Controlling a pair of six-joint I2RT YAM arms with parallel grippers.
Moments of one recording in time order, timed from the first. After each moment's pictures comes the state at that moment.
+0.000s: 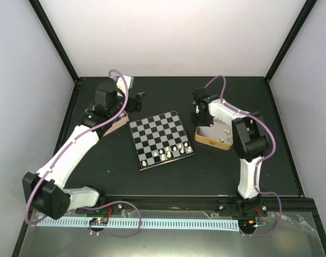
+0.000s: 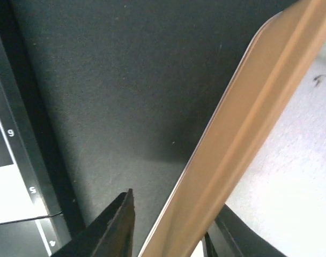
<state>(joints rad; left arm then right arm) -0.37 1.24 1.15 -0.28 0.01 -0.08 0.39 2.02 1.48 -0.75 -0.01 0.31</state>
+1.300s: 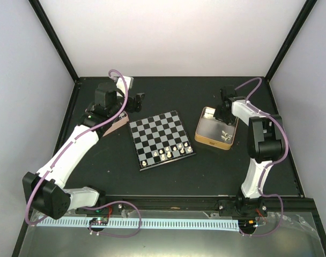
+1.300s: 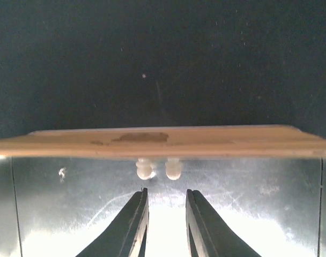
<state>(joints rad) -0.37 1.25 1.14 -0.28 0.03 -0.08 0.13 1.93 1.33 -0.60 0.06 0.50</state>
